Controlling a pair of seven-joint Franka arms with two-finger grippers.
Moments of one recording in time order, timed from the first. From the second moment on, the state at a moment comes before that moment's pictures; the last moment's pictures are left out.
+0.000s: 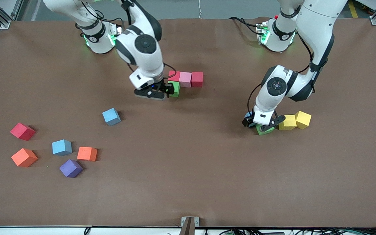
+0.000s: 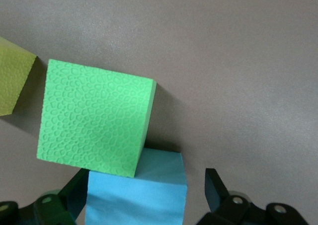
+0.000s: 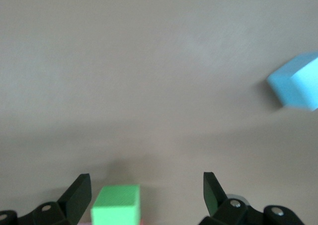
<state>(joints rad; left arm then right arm) -0.21 0.40 -0.17 -2.24 0.23 2.65 -1.05 0.30 0.21 0.38 -2.03 -0.16 2.20 0.91</state>
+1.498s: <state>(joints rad) -0.22 0.39 -0.18 -2.14 0.23 2.58 -1.27 -0.22 0.37 0.37 -2.06 -0.14 2.38 0.44</state>
